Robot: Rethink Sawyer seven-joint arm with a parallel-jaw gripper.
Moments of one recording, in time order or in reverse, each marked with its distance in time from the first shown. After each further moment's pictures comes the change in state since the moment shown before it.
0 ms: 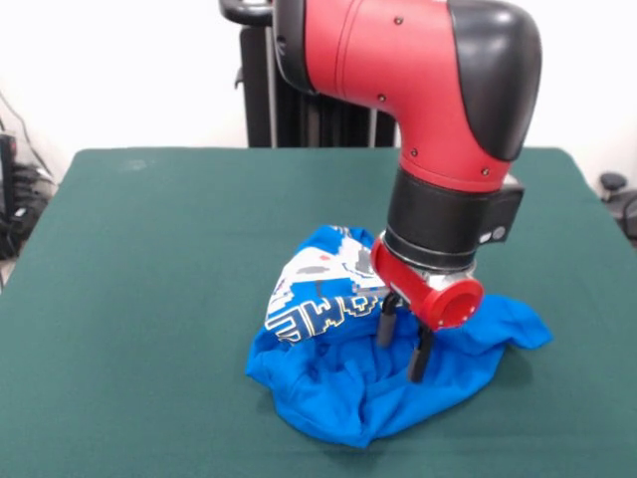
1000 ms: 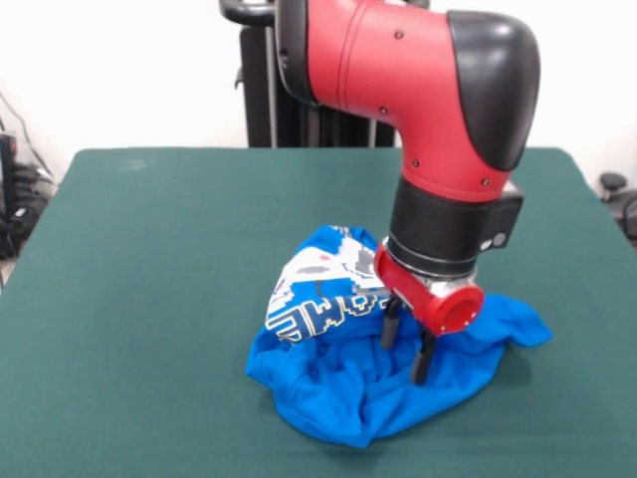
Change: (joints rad) arm -0.004 0.019 0.017 0.001 -0.015 0.000 0.000
